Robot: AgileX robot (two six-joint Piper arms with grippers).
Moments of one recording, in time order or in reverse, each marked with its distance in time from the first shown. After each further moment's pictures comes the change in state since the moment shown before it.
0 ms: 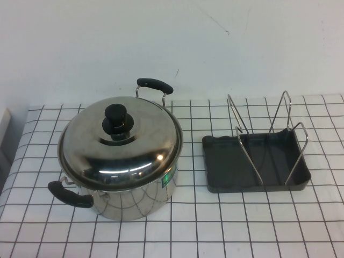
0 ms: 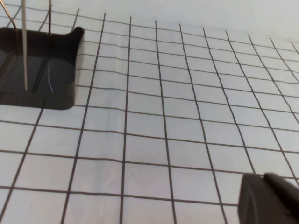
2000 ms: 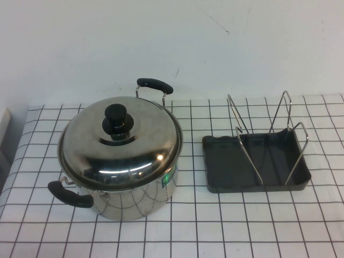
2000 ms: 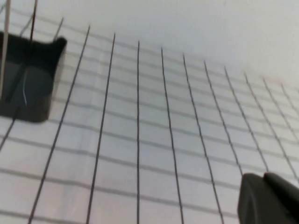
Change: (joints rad) right arm 0.000 0.000 0.007 -0.130 -0.069 -0.008; left arm 0.000 0.000 0.009 0.000 -0.098 0.000
